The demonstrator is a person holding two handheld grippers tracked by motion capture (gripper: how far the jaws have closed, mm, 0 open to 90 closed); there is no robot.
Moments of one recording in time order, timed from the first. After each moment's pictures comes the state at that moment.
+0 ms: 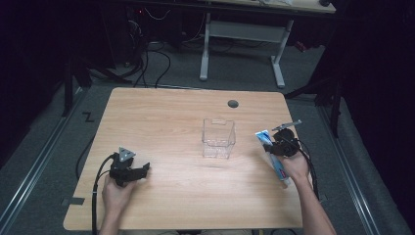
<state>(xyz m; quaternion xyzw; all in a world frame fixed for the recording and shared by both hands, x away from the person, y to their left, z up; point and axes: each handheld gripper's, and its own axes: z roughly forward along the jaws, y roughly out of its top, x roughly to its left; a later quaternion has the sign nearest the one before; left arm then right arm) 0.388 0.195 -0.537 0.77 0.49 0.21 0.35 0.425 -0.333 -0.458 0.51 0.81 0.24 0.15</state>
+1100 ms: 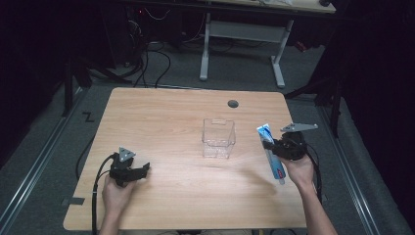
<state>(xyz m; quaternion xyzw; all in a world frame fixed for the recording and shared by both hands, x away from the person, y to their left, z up) 0.388 0.195 -0.537 0.77 0.49 0.21 0.35 0.386 -0.326 -0.417 0.47 0.79 0.35 0.18</state>
